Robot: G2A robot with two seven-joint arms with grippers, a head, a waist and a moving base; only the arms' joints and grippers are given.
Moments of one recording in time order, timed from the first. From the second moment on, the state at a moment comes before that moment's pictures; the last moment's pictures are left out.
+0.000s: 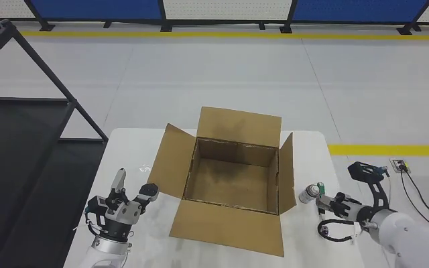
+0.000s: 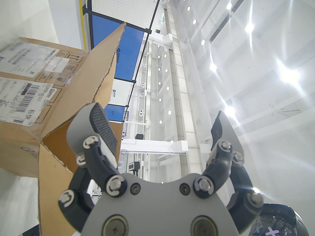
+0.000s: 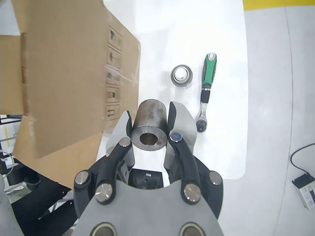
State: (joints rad) left arm 1.59 -1.38 -1.64 -2.08 -0.56 0.00 -0.24; right arm -1.24 -1.27 1.82 -2.19 -0.99 0.25 1.53
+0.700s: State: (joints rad) left arm 1.59 -1.38 -1.64 -2.08 -0.56 0.00 -0.24; right arm -1.17 -1.24 1.69 -1.82 -0.97 0.21 1.48
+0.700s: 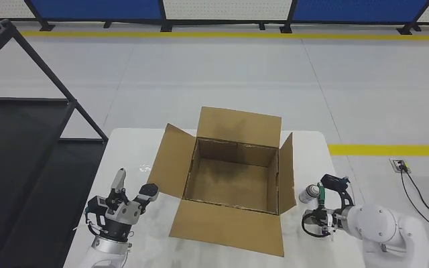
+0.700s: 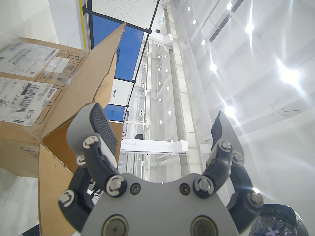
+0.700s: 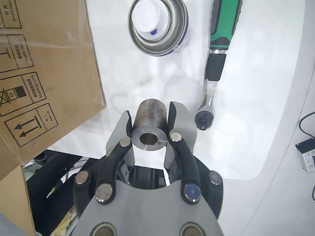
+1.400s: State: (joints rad) left arm 1.59 -1.38 -1.64 -2.08 -0.56 0.00 -0.24; right arm -1.07 -1.22 1.60 -1.63 -1.01 0.28 1.49
